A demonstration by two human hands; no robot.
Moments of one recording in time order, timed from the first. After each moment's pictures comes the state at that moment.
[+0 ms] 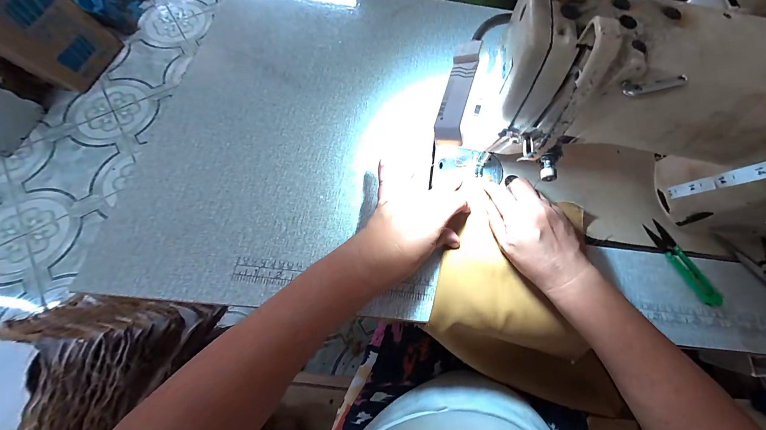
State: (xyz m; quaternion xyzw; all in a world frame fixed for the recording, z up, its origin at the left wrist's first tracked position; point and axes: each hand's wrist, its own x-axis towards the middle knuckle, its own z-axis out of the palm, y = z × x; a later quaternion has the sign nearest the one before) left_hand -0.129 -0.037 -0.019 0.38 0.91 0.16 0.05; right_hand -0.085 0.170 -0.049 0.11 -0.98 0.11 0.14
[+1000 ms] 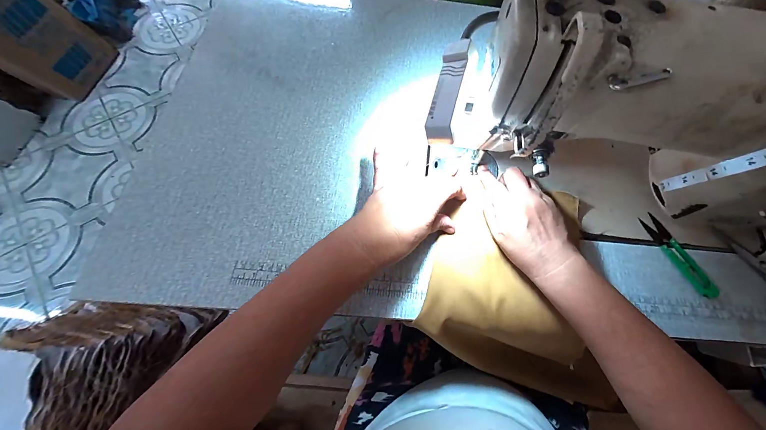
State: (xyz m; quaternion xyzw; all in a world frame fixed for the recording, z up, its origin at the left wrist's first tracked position) left_hand -0.149 -0.036 -0.021 0.40 0.91 0.14 0.05; right_hand -0.093 0.162 -0.044 0.09 -0.98 0.09 0.12
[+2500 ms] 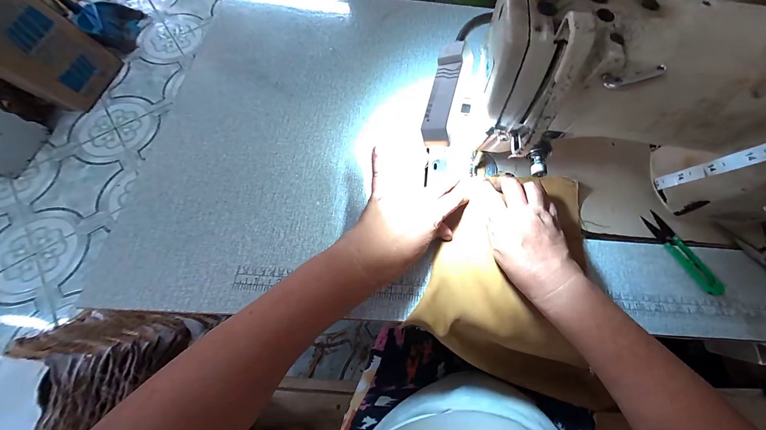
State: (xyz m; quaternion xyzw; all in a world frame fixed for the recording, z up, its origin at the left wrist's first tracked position) left_hand -0.135 -0.035 -0.021 0.41 0.91 0.07 -0.01; right_hand -0.075 0.150 -0.034 0.05 -1.00 0.05 0.06
